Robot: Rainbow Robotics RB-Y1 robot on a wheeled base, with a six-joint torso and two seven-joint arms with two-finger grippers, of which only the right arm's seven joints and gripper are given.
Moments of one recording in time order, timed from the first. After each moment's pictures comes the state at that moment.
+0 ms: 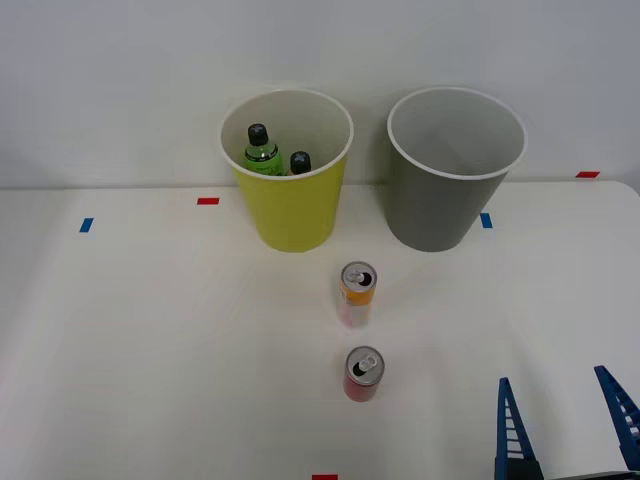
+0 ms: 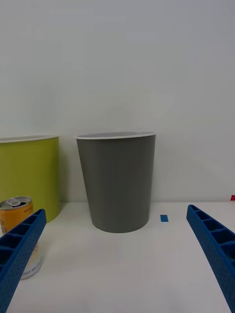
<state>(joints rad) 0.86 0.02 -0.02 -1.86 0.40 -0.99 1.07</state>
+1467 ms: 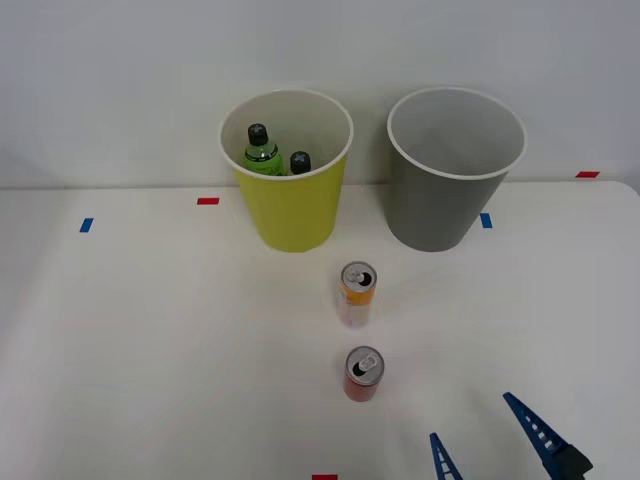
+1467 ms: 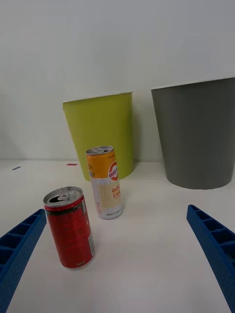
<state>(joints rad) 0.78 -0.32 0.23 -1.74 0.31 -0.97 1.13</state>
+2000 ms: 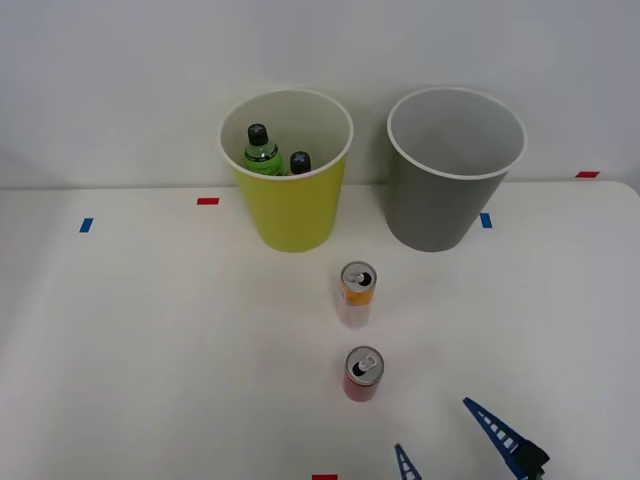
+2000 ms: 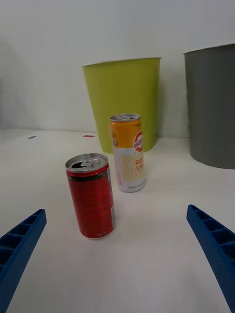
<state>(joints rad) 0.72 -0.38 0.36 -1.74 0.31 -0.81 1.20</state>
